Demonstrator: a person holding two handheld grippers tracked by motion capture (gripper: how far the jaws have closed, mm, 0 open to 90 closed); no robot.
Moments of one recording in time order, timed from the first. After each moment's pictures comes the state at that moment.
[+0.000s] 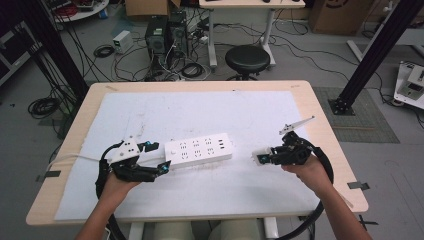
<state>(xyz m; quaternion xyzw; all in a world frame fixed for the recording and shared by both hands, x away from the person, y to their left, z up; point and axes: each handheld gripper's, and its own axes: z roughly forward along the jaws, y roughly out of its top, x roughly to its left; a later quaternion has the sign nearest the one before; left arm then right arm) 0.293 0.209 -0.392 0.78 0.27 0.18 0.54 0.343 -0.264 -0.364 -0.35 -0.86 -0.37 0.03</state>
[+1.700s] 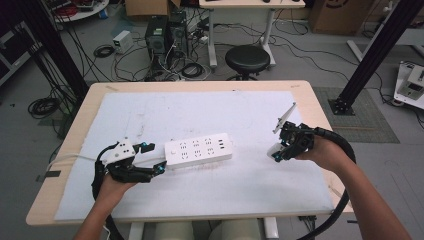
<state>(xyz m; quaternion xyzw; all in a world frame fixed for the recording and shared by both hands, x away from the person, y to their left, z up) 0.292 0.220 -0.395 0.77 0.27 0.18 0.54 0.364 -0.250 -0.323 -0.23 -0.96 -0.13 -0.04</state>
